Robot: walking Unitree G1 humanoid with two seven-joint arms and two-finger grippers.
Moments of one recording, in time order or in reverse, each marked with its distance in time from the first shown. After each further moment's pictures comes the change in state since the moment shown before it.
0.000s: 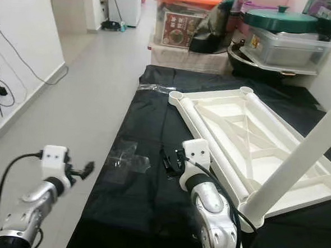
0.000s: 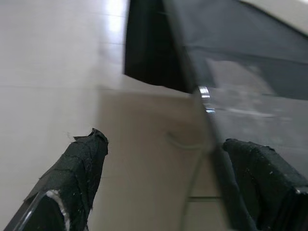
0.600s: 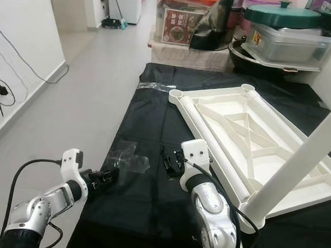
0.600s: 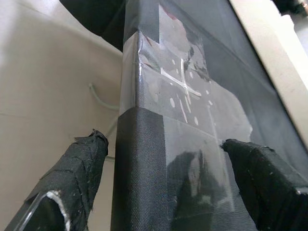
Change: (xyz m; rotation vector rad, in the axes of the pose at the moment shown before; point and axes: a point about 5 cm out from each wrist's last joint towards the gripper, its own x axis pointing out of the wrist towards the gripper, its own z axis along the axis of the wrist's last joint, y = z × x) left arm 0.004 -0.035 -0.010 -0.447 0.219 -0.251; right arm 0.000 -0.003 0.000 -0.049 0.002 -0.018
